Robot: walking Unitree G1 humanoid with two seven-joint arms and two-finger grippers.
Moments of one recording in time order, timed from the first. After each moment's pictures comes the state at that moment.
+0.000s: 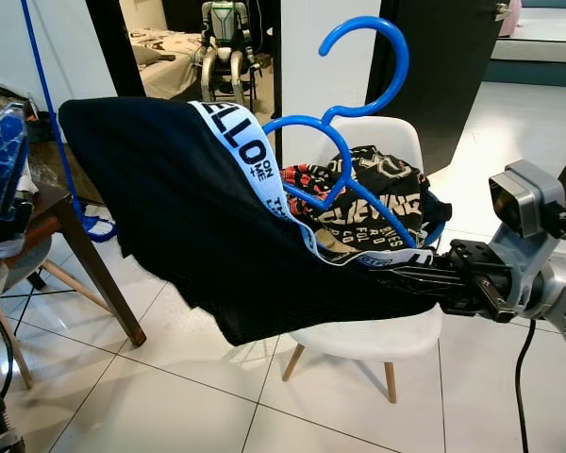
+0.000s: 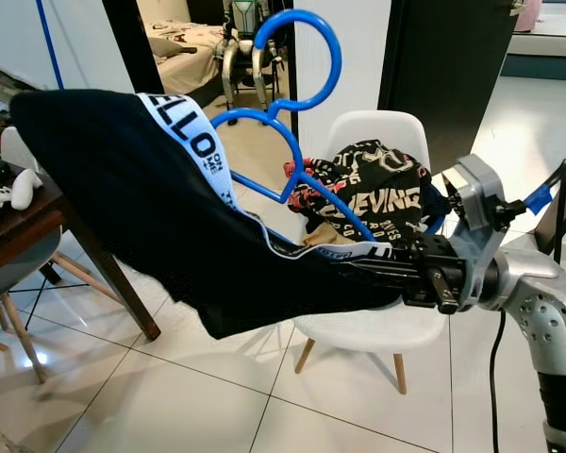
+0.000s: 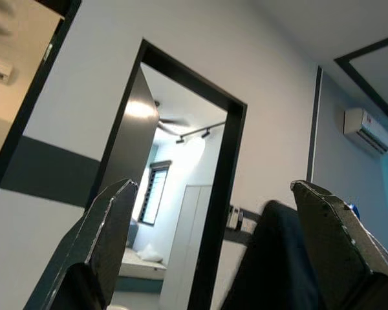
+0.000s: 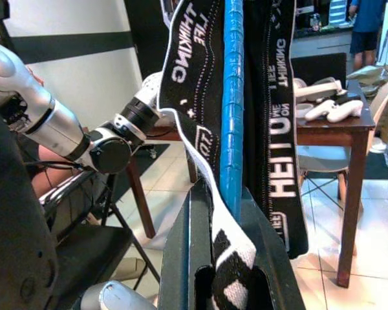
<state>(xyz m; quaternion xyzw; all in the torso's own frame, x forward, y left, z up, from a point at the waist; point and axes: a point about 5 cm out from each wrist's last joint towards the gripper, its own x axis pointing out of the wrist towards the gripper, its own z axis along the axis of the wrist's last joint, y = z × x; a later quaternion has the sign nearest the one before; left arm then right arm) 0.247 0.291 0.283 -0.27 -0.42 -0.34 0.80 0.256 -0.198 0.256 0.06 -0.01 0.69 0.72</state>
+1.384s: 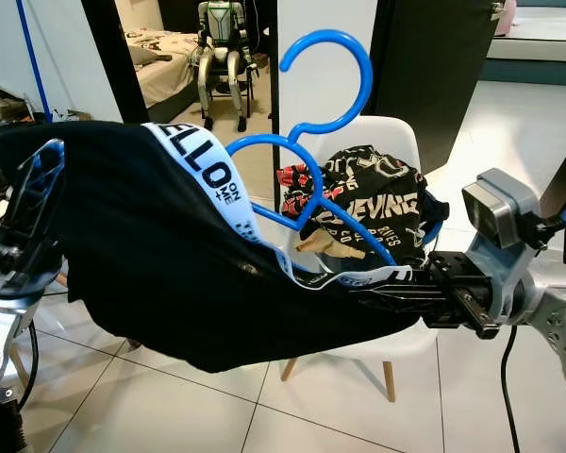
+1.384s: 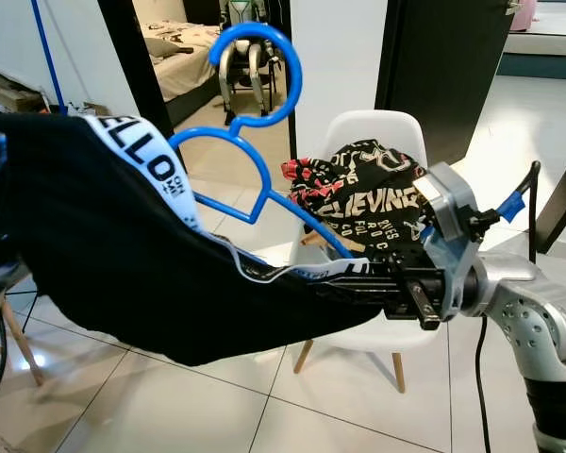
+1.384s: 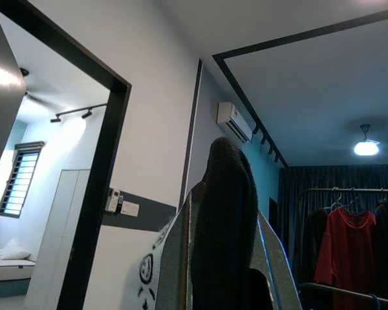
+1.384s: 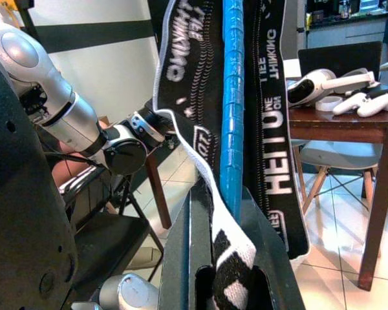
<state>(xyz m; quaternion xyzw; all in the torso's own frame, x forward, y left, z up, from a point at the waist) 0.238 0.251 0.273 -0.31 -0.38 -0.50 0.72 0.250 -0.177 0.252 0.05 0.01 0.72 0.69</state>
